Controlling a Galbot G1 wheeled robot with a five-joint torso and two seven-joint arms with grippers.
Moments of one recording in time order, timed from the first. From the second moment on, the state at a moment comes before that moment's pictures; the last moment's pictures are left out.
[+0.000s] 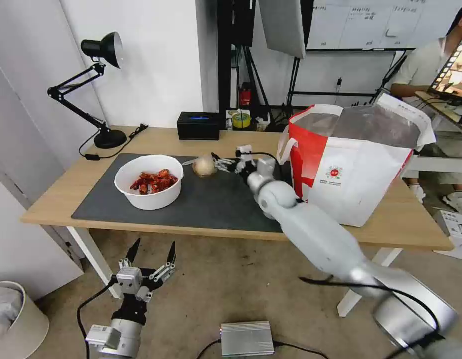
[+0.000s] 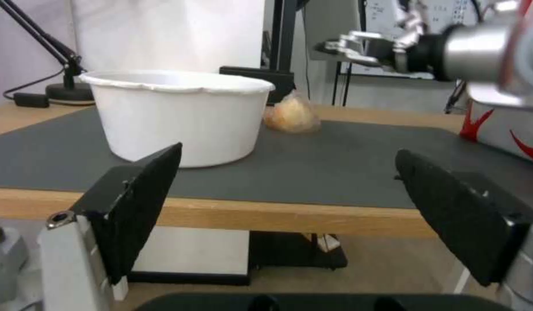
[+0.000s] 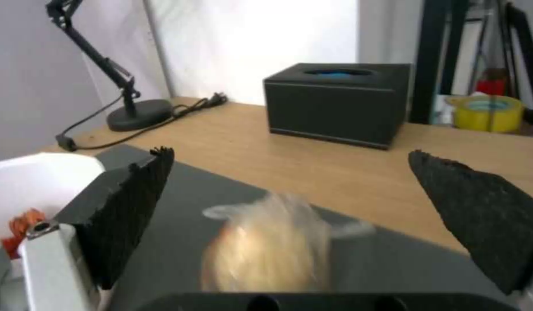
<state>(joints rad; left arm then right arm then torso) 1.76 -1.21 -0.46 -2.12 -0.28 -0.31 -0.11 -0.22 1.37 -0.33 1.05 0.82 -0.09 0.03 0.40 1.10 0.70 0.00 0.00</state>
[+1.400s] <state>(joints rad) 1.78 -1.25 -0.45 -2.14 -0.24 -0.33 -0.11 -0.10 1.57 -0.31 0.68 0.67 -0.29 -0.09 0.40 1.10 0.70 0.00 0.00</state>
